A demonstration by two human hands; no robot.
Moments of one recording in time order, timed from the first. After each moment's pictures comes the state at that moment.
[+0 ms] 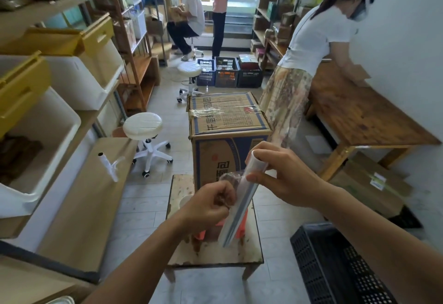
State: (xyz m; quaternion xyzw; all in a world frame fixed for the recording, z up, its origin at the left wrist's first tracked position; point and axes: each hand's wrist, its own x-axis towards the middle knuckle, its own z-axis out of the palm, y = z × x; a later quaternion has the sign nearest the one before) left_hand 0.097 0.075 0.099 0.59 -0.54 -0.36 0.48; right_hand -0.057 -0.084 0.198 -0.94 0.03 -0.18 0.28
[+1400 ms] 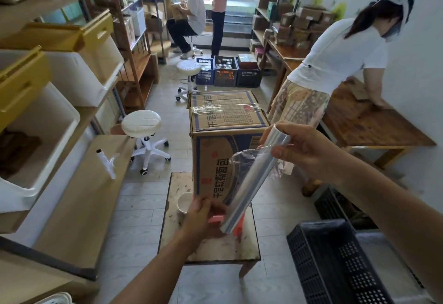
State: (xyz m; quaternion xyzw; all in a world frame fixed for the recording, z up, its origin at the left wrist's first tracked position) left_hand 0.068 0.089 0.051 0.61 -0.14 -0.47 0.63; right_hand -0.073 -0.111 0.239 -0.88 0.07 -0.13 0.45
